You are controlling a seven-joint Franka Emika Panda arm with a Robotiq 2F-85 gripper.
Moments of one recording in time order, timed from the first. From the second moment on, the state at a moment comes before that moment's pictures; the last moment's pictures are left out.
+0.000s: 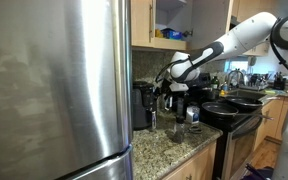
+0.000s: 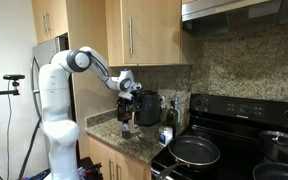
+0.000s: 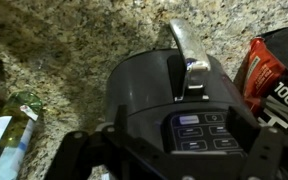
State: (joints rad) arm 0.24 -0.01 0.13 -2.16 0.06 2.61 0.09
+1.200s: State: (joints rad) arm 0.22 0.12 0.17 -1.95 0.04 2.04 -0.01
